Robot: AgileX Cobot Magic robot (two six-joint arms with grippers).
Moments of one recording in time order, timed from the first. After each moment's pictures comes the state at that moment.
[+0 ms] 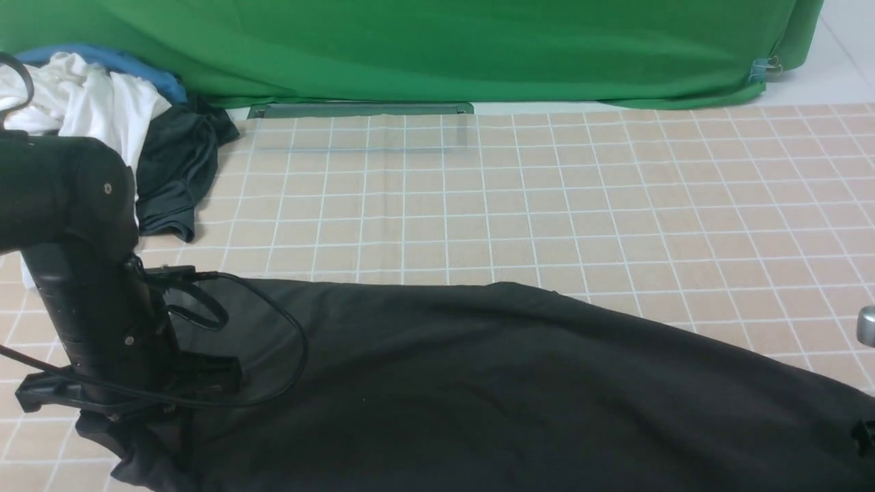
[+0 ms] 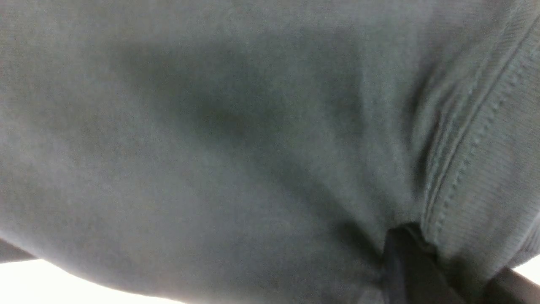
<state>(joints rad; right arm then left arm) -0.08 1.37 -0.64 -0.03 0.96 0.13 -0.13 1.63 -0.95 -0.07 1.20 -0.12</state>
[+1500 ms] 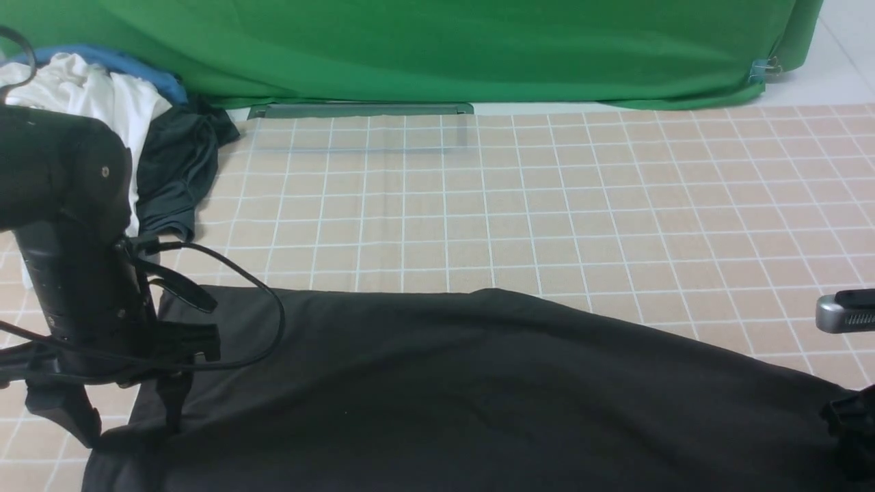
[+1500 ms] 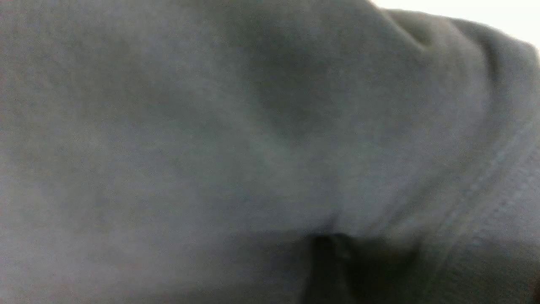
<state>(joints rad) -0.08 1.59 -0.70 -0.05 0.83 0.02 -0.13 1.63 -1.01 0.06 1.21 -0.35</state>
